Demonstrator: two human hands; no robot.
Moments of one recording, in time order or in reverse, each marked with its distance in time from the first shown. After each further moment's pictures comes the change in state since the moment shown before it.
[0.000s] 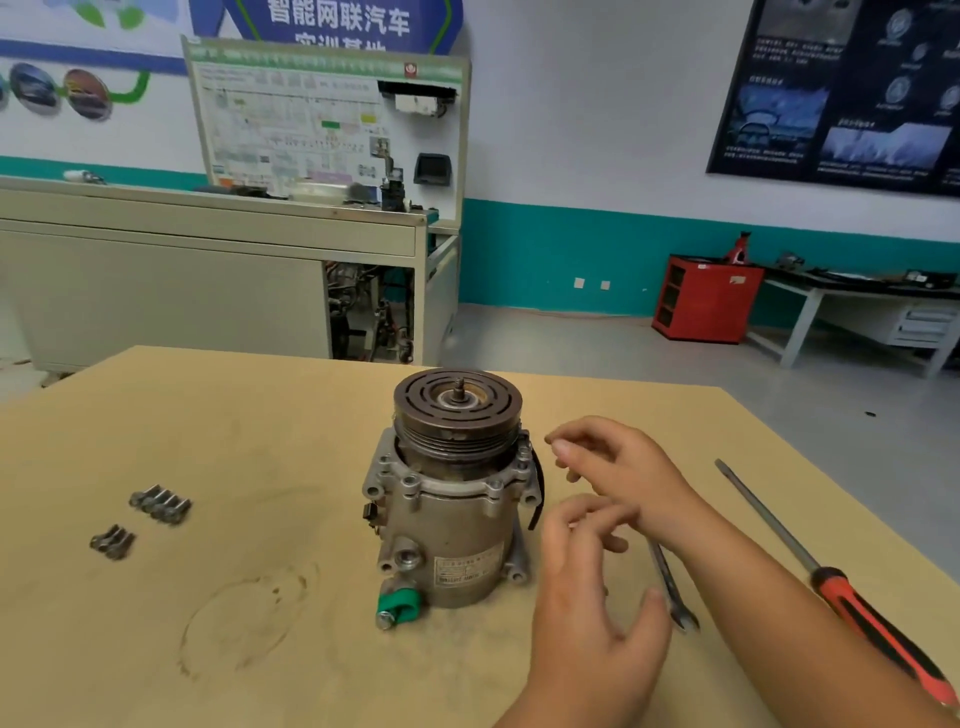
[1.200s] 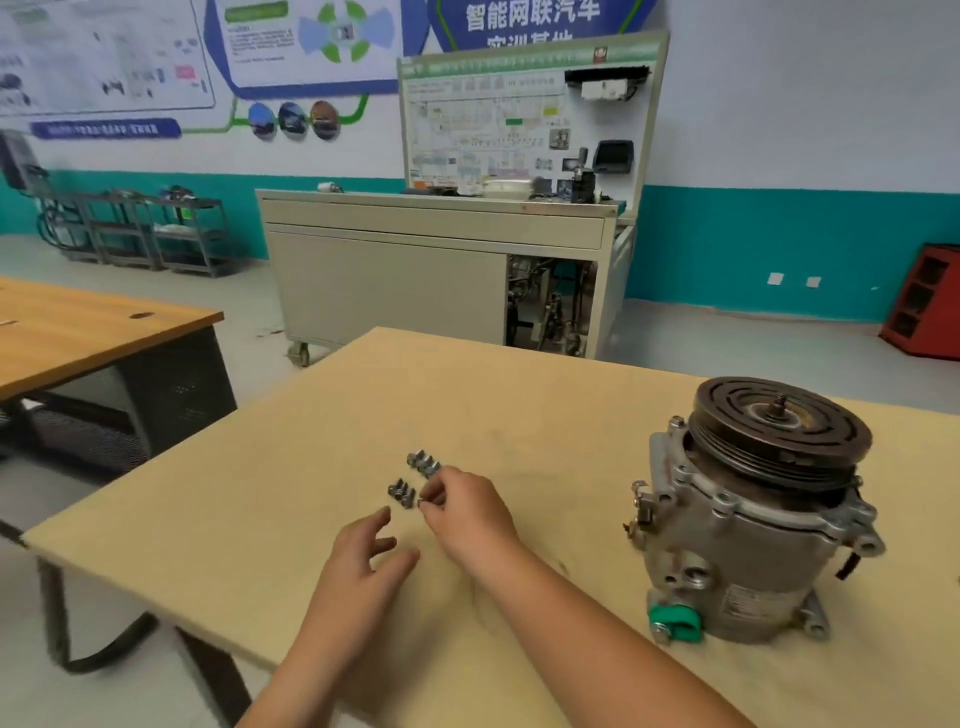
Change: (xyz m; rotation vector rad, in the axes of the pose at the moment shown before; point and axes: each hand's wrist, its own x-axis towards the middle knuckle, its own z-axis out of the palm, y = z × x) left_hand -0.070 -0.069 -0.319 0.303 0.510 -0.569; right_hand 0.045 -0.059 0.354 -0.220 -0.325 -0.035
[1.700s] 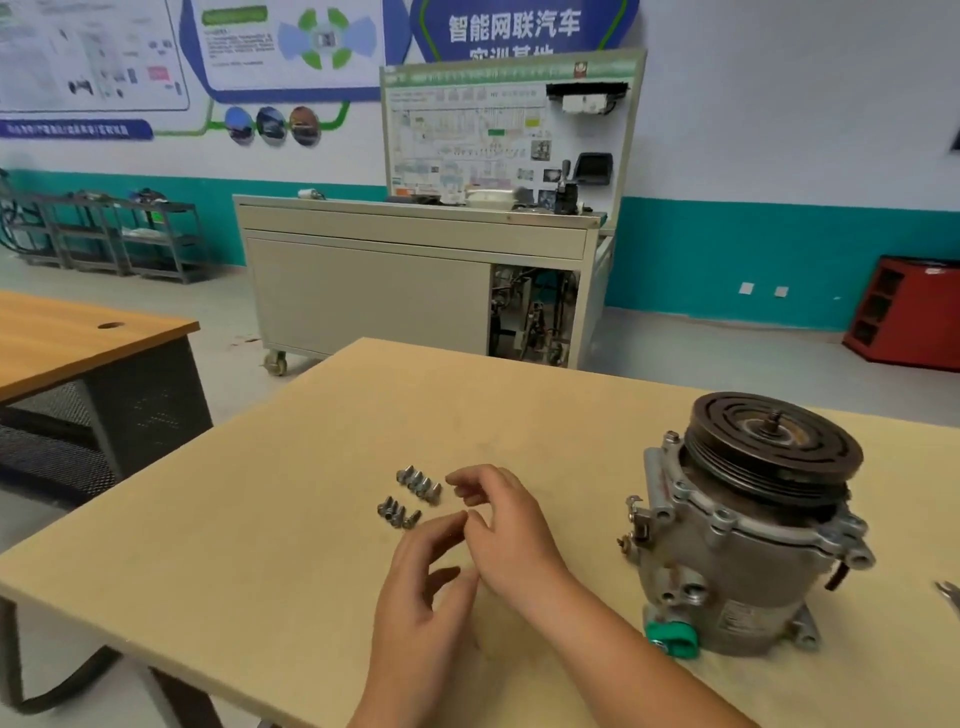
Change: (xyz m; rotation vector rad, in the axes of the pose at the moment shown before) left_hand -0.023 0.039 0.038 -0.293 -0.040 0.273; right_hand -0.038 -0.005 -0.041 0.207 0.177 -0.163
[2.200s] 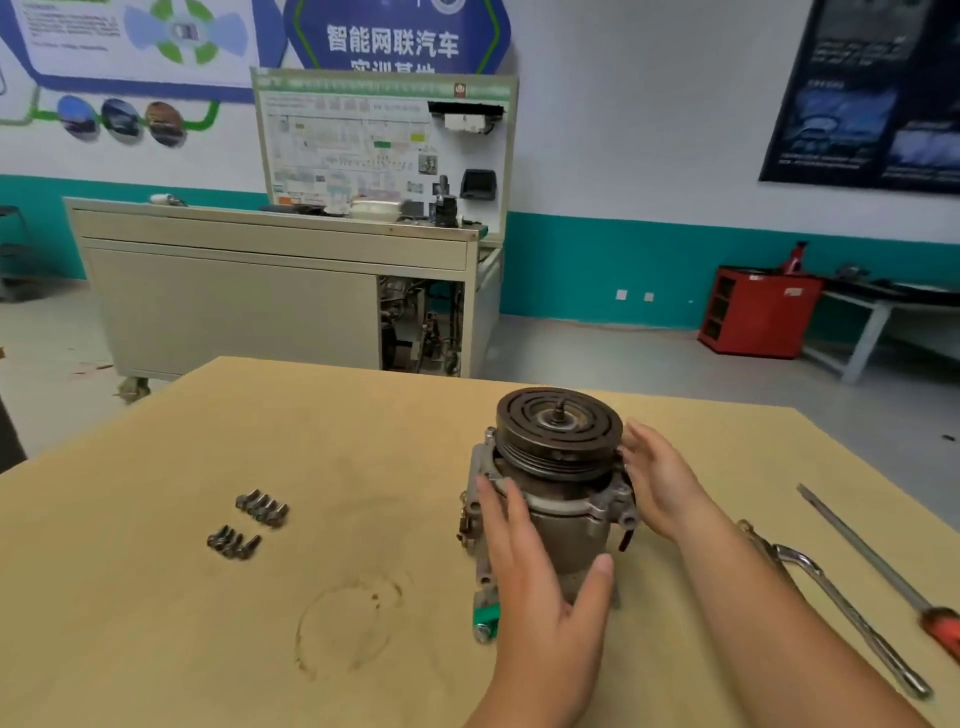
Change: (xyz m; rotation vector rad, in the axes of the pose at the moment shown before) left_hand -0.046 0.054 0.191 0.056 -0.202 0.110; right_hand -0.016 0.114 -0.255 0.737 0.349 0.464
